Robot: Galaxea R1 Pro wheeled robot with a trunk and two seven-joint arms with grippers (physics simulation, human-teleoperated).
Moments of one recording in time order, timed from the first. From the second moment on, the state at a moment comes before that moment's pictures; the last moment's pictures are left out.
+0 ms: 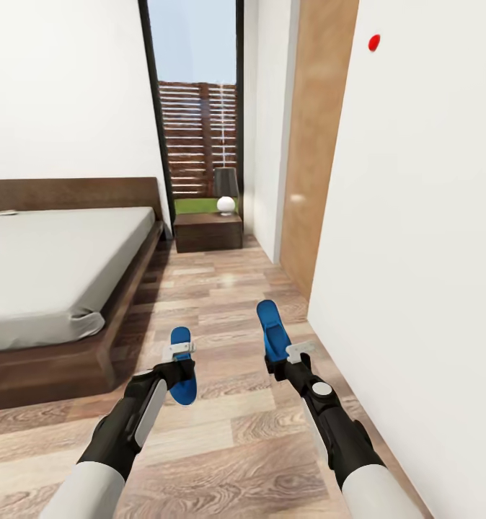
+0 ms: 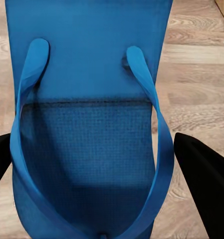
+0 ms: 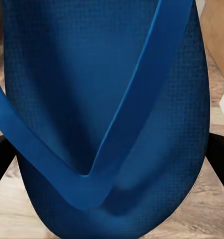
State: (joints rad) left arm -0.56 -0.07 -0.04 -1.02 0.20 0.56 0.08; right arm -0.56 0.16 0.01 -0.87 0.23 0.12 0.14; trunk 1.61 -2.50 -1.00
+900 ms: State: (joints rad) left arm -0.56 -0.07 -0.04 -1.01 0.20 0.56 0.08; right arm -0.56 0.16 0.02 -0.87 0.23 0.13 0.14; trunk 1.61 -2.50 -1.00
